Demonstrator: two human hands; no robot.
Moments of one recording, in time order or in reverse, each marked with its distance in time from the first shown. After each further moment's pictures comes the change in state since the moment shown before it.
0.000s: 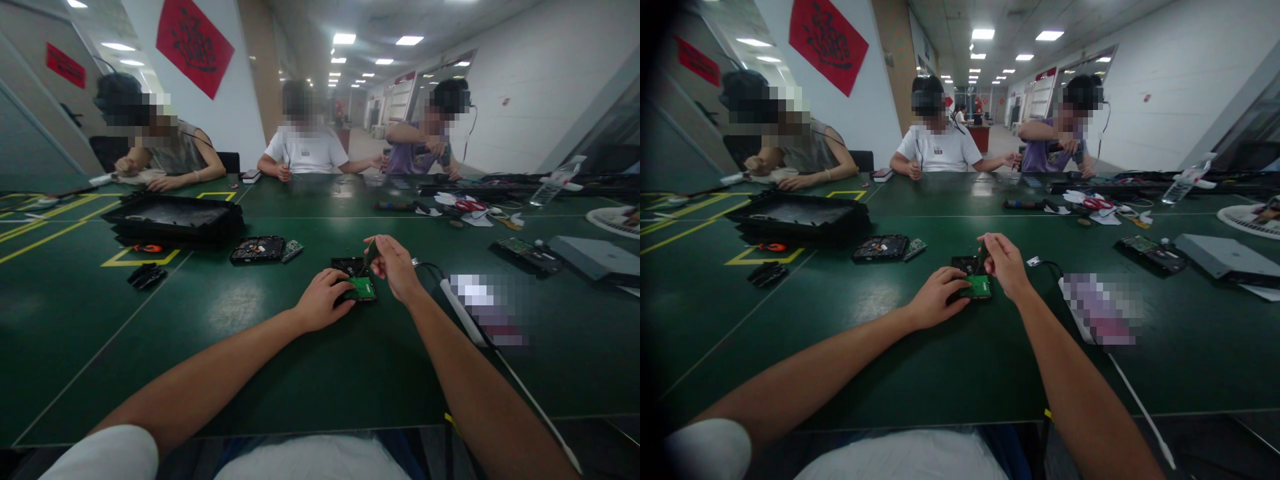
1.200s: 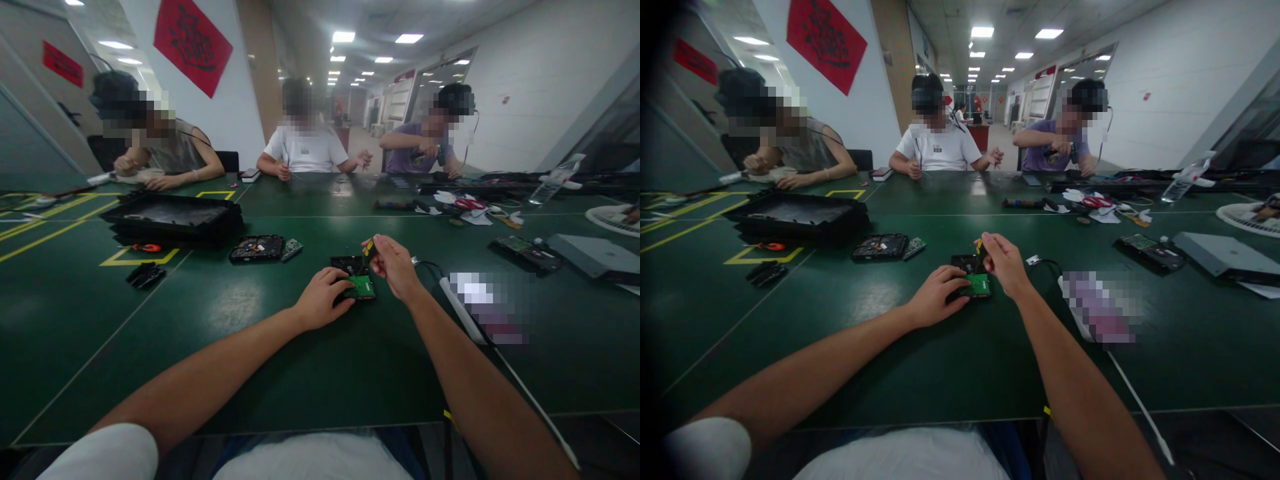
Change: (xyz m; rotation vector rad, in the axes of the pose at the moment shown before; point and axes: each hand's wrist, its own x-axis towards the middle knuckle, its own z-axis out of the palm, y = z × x) left_hand 0.000 -0.001 0.001 0.002 0.008 0.002; right_hand -0.001 0.000 0.001 0.038 -0.028 0.030
